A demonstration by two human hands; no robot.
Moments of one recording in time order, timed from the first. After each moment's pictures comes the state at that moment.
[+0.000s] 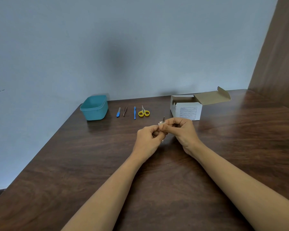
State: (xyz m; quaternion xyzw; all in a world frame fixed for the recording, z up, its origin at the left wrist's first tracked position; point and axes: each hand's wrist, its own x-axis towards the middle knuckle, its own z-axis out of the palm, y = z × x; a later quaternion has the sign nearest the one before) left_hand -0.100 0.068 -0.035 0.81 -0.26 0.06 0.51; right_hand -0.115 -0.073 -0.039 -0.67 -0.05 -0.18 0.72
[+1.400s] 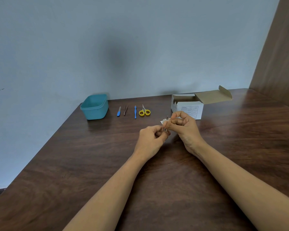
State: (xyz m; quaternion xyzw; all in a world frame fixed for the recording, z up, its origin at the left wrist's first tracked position) left_hand -0.098 0.066 -0.040 0.82 -0.27 0.07 0.50; right_hand -0.118 -0.072 -0.033 -0.63 -0.05 -0.19 0.75
